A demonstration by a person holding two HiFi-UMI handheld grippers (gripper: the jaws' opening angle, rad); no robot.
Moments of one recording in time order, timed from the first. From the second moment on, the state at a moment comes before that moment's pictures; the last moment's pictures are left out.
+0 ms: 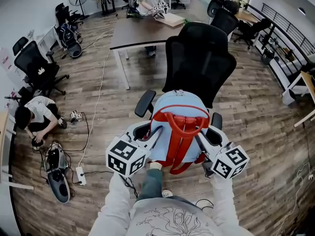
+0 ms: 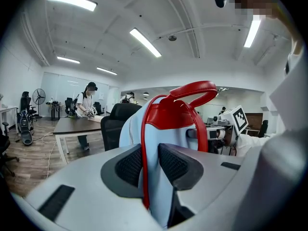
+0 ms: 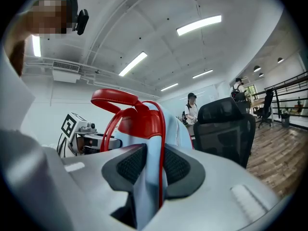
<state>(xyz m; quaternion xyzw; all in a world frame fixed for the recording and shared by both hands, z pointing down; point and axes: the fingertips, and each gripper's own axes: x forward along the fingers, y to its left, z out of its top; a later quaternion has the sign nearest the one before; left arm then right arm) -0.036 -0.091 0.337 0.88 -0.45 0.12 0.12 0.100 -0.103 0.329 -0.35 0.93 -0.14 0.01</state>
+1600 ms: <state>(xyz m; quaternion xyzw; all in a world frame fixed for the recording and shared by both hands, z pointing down) -0.053 -0.411 0.575 0.88 -0.32 0.24 0.25 0.083 -0.396 0.563 -0.43 0.85 -0.26 -0.14</state>
